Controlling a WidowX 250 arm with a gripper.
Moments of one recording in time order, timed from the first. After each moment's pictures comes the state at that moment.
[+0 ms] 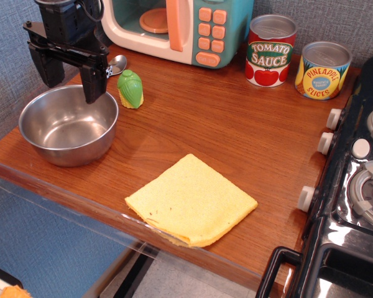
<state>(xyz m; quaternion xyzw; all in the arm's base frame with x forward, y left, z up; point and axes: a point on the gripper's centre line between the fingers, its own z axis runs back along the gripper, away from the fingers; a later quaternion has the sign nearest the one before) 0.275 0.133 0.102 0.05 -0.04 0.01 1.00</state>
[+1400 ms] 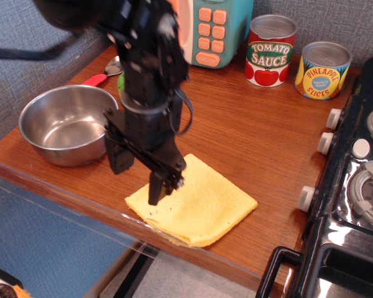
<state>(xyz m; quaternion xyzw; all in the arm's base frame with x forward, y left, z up) 0.232 0.009 0.048 0.05 0.00 -0.13 0.99</state>
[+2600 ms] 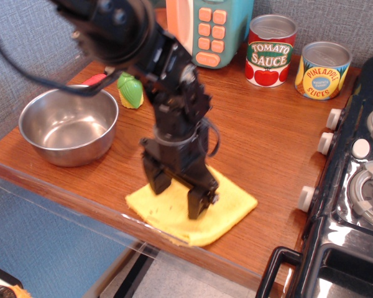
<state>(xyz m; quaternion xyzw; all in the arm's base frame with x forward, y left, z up) 0.262 -0.010 0.008 0.01 -0.06 -0.11 0.99</state>
